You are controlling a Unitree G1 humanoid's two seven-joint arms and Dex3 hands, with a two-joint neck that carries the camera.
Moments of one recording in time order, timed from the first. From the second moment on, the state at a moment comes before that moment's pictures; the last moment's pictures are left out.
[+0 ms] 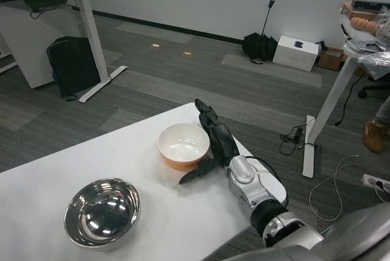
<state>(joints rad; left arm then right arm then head) -0.60 0.22 0.11 0.77 -0.42 -0.93 0.22 -0.25 -0.23 -0.12 0.67 0.19 -0.55 0.03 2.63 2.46</state>
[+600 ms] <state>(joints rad) -0.60 0.22 0.11 0.77 -0.42 -0.93 0.22 -0.28 -0.23 -0.08 0.74 0.19 -0.60 0.02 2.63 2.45</state>
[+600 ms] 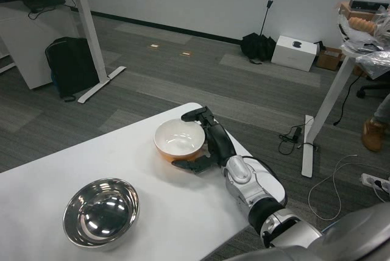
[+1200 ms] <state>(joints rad) -0.59 0.21 0.10 0.77 -0.42 -0.93 0.22 -0.28 -0.25 -0.06 0.78 0.21 -0.69 0.02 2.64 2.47</state>
